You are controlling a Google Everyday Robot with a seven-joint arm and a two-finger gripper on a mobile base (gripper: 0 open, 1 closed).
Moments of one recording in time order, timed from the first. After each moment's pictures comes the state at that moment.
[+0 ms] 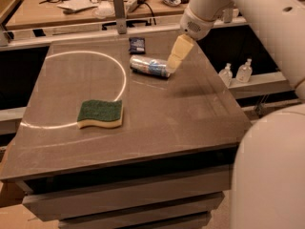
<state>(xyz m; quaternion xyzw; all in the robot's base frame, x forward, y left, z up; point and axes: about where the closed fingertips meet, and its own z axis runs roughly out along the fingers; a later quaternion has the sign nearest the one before) 0.697 -0.093 0.909 -0.53 0.82 0.04 0.21</state>
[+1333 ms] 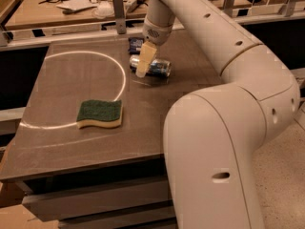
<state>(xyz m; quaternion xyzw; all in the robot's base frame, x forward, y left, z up) 0.737 -0.001 0.859 -0.57 0.81 0.03 0.13</state>
